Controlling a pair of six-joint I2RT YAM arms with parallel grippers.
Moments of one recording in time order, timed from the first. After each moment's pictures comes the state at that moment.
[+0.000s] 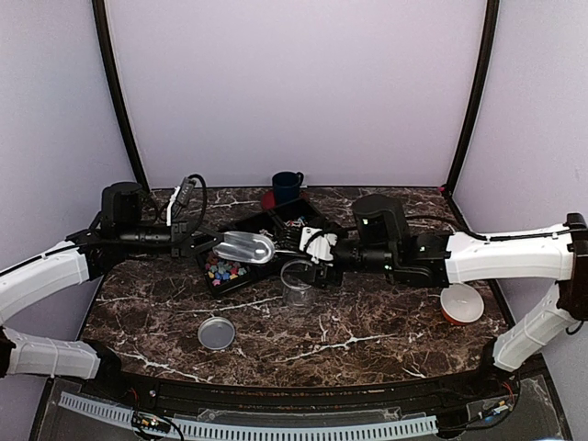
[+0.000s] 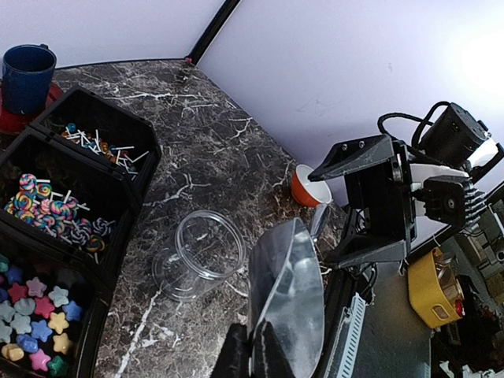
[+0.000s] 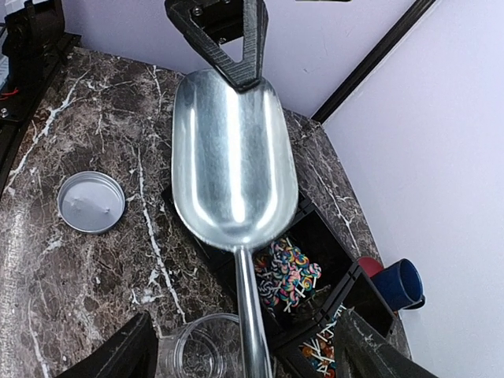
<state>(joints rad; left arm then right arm) -0.42 1.05 0.73 -0.06 0.76 -0.37 1.05 1.45 0.98 0.10 -0.10 -0.61</state>
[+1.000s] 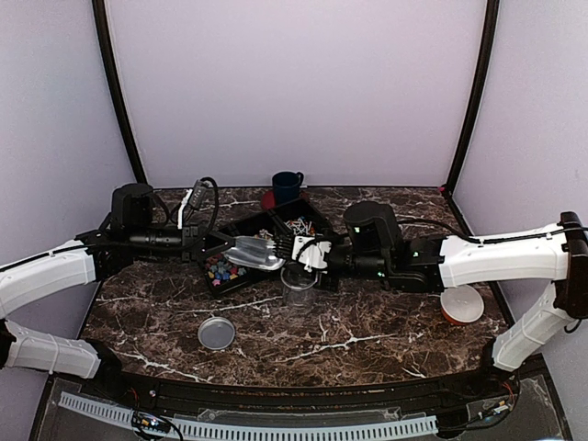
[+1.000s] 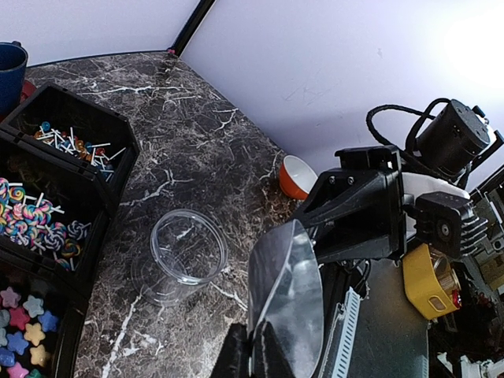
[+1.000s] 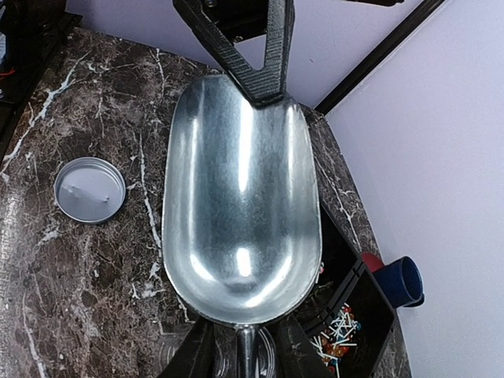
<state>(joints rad) -0.52 1.10 0.74 0.00 0.72 -0.40 1.09 1.49 0.99 0.10 -0.04 -0.64</state>
